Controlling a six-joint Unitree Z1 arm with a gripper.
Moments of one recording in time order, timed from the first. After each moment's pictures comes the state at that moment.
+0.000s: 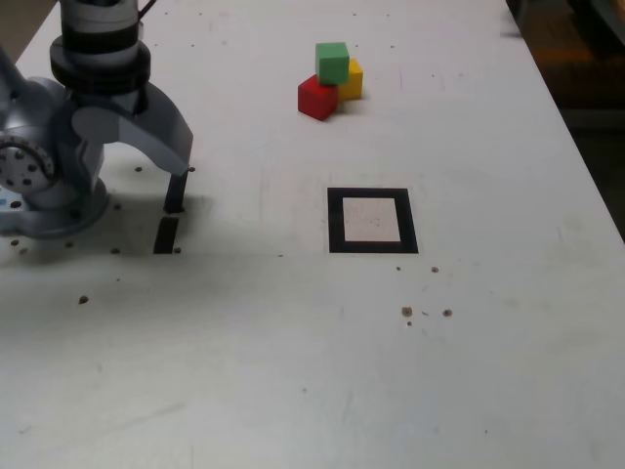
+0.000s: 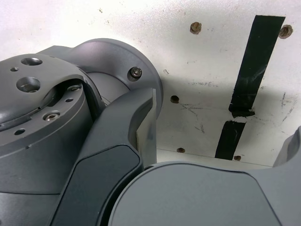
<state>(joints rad) 0.05 1.33 -0.66 1.11 -0.01 0.03</state>
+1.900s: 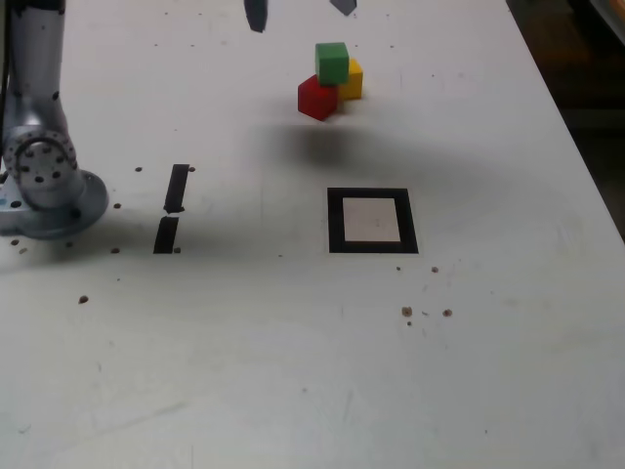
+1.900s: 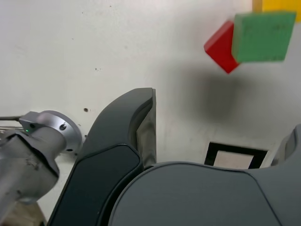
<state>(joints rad) 0.48 1.92 -1.77 1.60 0.13 0.42</state>
